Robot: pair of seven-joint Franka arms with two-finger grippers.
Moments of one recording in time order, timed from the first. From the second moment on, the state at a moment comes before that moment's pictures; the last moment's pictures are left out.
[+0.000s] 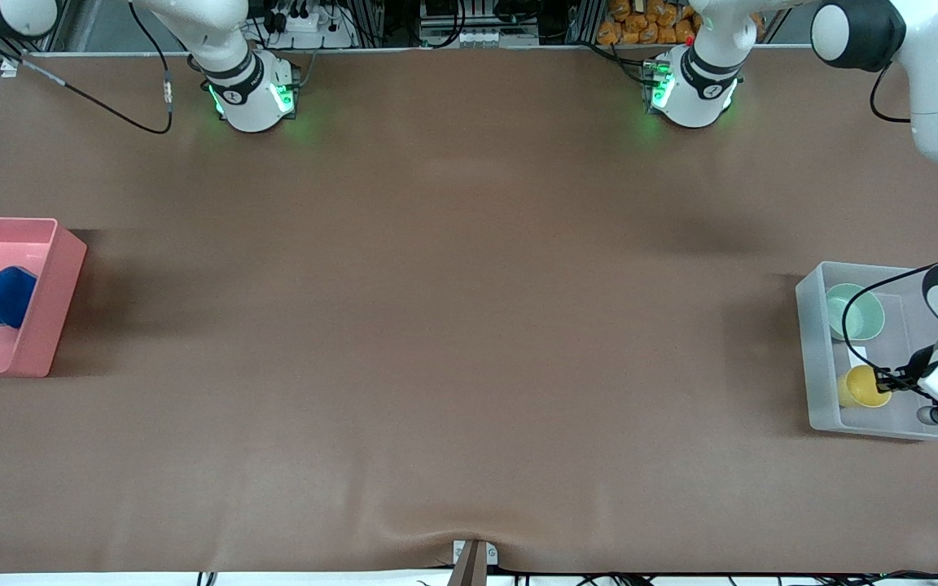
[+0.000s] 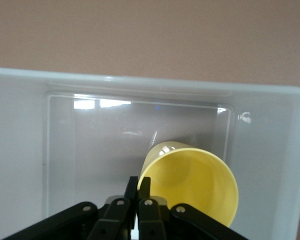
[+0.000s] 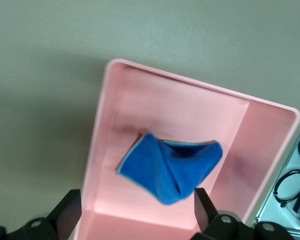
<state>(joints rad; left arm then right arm) 0.11 0.75 0.24 -1.47 -0.18 2.29 0.43 -0.47 0.59 -0.09 -1.33 -0.12 1.80 -0.75</state>
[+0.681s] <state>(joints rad) 0.10 0.73 0.25 -1.43 -0.18 2.29 0.45 -0.25 0.38 -0.08 -1.33 -0.11 1.53 -0.35</state>
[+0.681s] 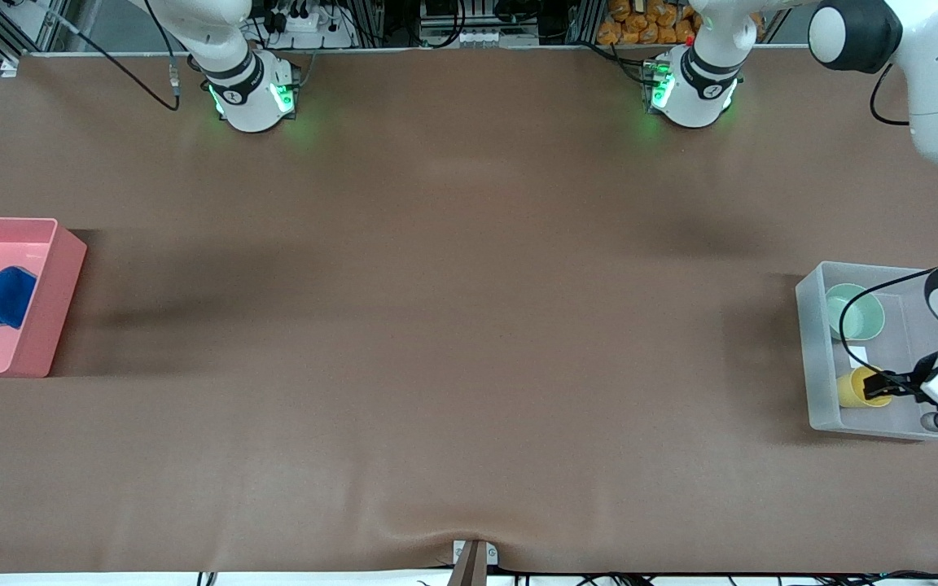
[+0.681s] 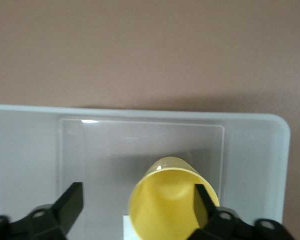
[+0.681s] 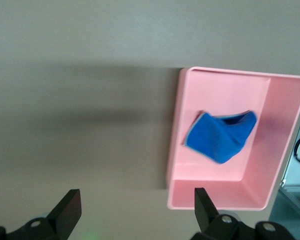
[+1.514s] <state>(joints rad) -0.08 0.44 0.27 -1.43 -0.16 1.83 0.14 -0.02 0.17 -0.07 -1.44 0.05 1.47 0.02</state>
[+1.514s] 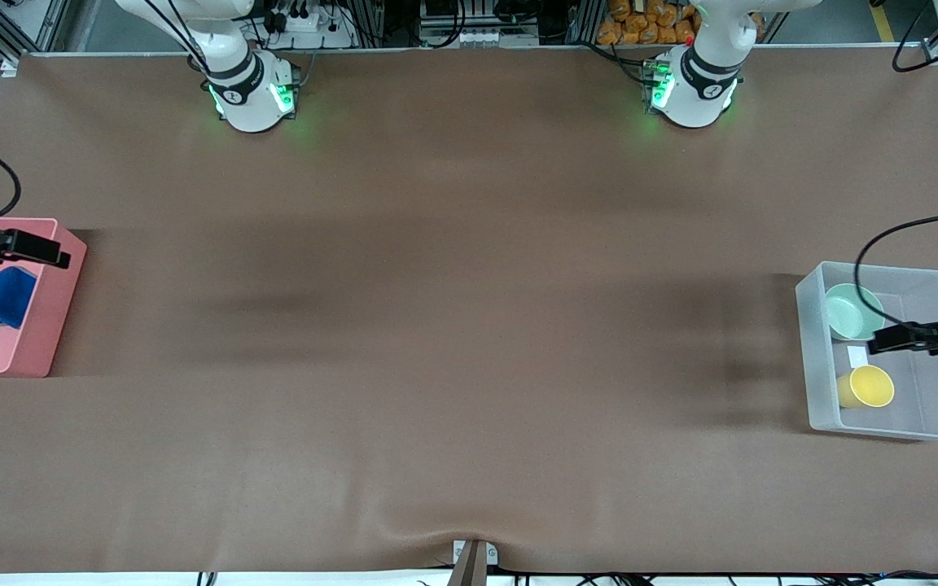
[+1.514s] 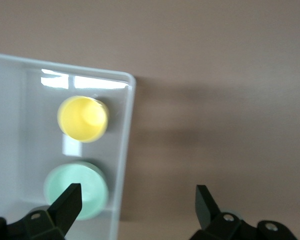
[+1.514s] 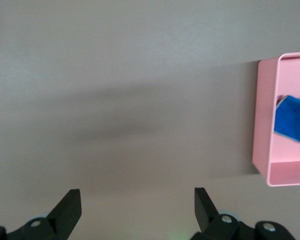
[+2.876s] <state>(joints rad) -0.11 -0.01 0.16 -1.66 -0.06 1.68 0.00 -0.09 0.01 0.02 -1.47 0.01 1.37 -0.02</state>
